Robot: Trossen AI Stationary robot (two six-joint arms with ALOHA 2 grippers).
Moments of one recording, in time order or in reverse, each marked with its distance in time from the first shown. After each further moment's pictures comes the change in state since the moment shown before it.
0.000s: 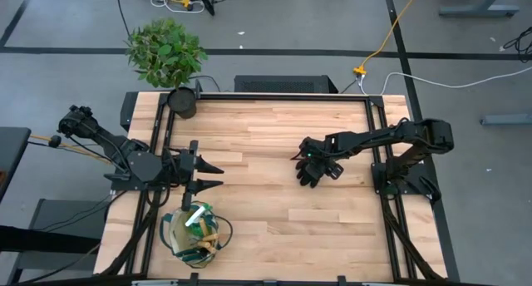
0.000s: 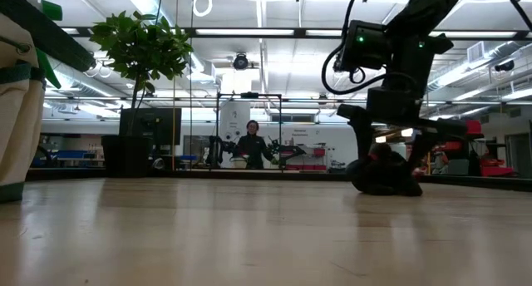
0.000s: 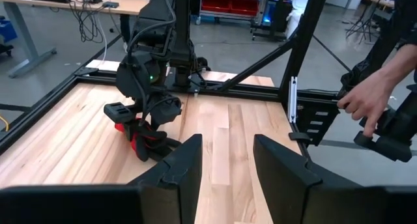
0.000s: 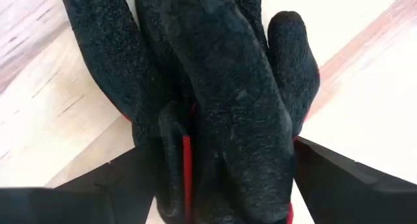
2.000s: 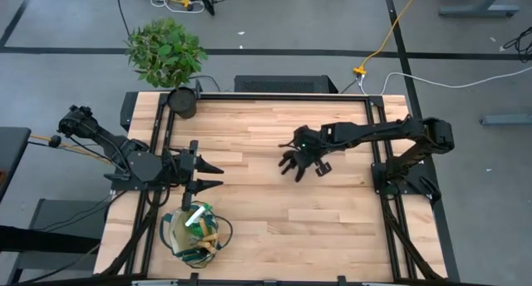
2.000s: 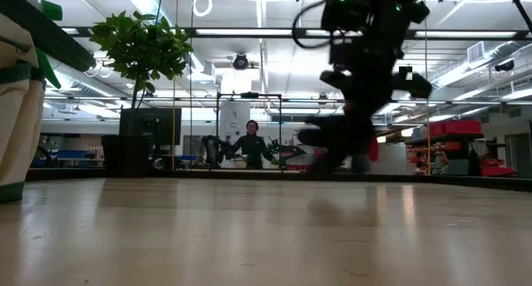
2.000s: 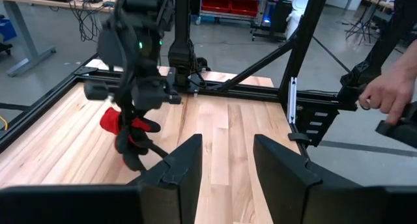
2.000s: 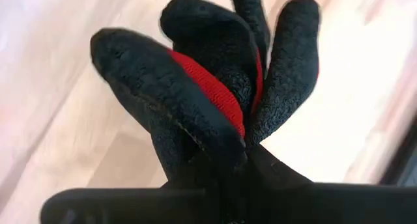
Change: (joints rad) left arm 0.000 0.000 0.000 0.001 0.000 -0.006; right arm 0.001 -0.005 0.232 -0.124 -0.021 0.288
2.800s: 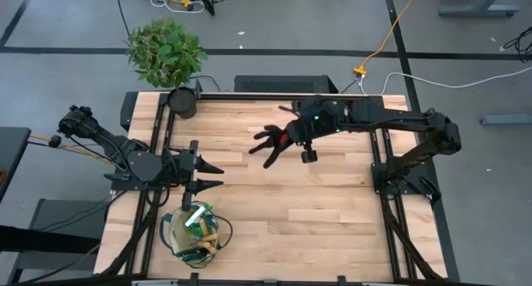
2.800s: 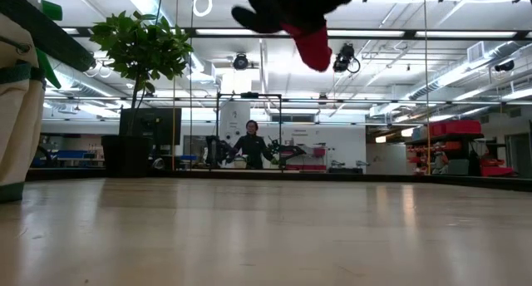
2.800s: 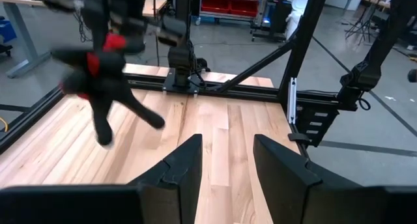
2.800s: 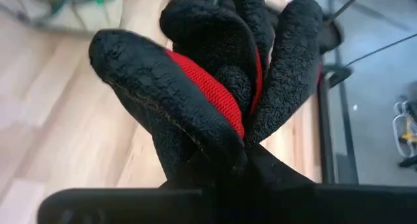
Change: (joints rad) left arm 0.000 0.000 0.000 0.004 0.000 0.004; right arm 0.000 -0.064 0.428 -0.030 -0.144 0.315
